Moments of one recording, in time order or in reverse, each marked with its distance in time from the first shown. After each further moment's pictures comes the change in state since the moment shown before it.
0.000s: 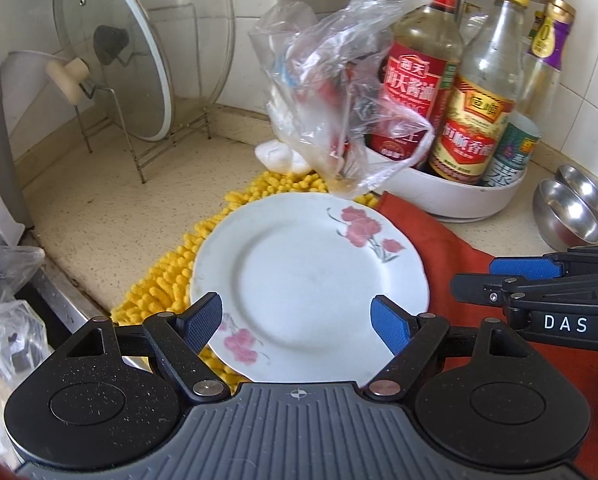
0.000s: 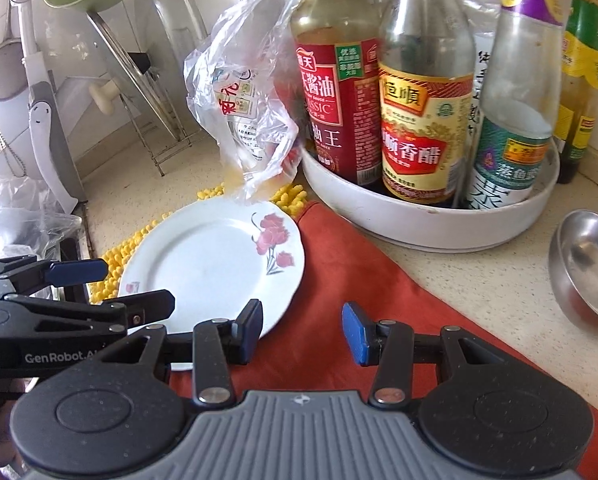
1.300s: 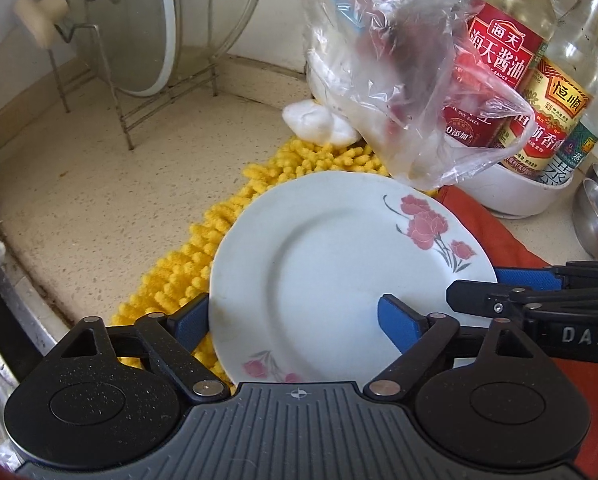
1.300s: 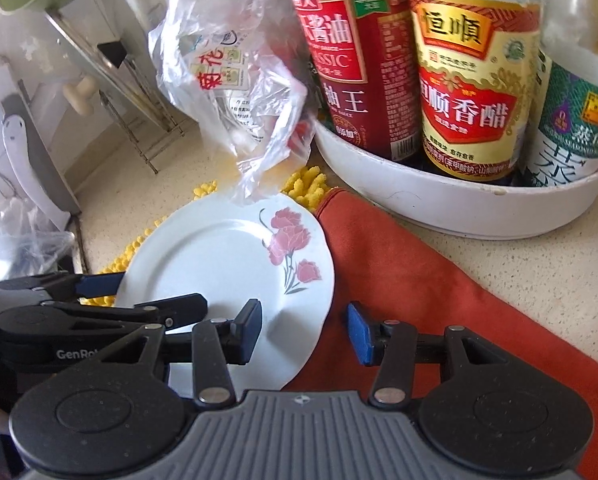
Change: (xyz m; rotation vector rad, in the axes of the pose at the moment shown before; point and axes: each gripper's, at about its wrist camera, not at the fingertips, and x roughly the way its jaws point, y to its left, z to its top) left arm 0.067 0.039 0.017 -0.035 0.114 -0.063; right arm 0.059 -0.002 0.017 0.110 0.087 0.077
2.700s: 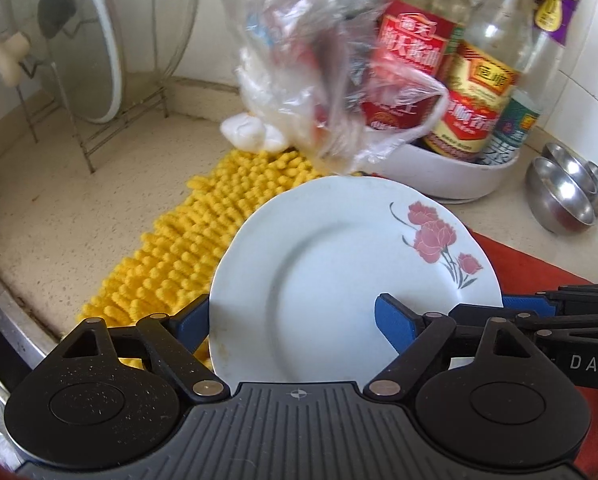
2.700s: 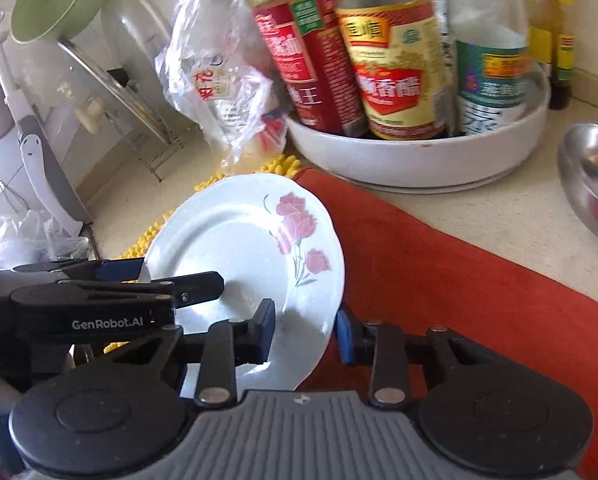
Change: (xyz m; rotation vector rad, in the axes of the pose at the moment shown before) left arm -0.023 -0.033 -0.013 0.101 -0.048 -0.070; right arm -0.052 -0.012 -0.048 0.084 -0.072 -0.013
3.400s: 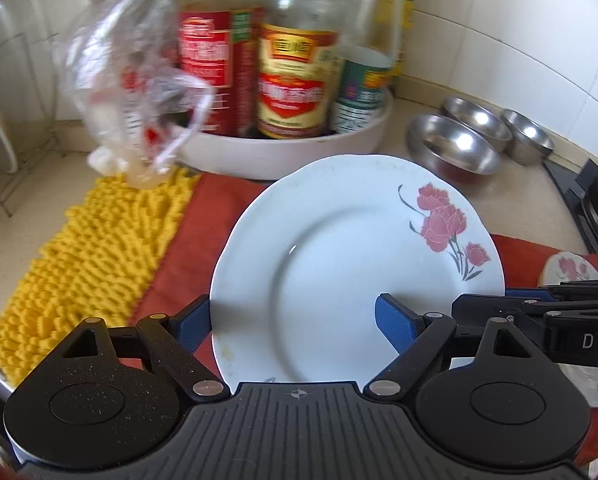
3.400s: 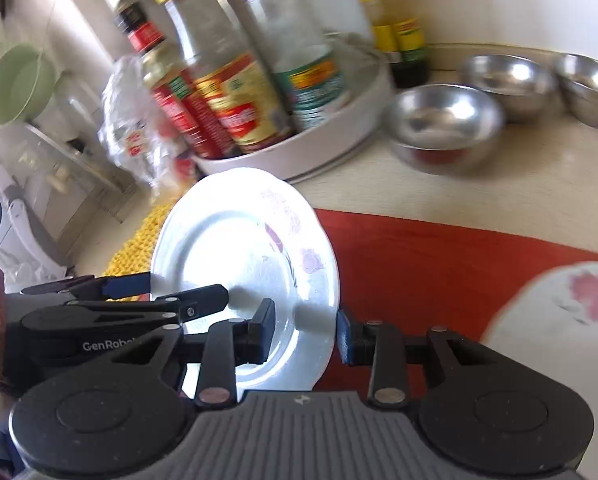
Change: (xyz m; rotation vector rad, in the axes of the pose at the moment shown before) left arm -0.017 -0.114 -0.018 0.174 -0.002 -0.093; right arm -0.100 -0.075 -0.050 0.200 -0.091 -0.077
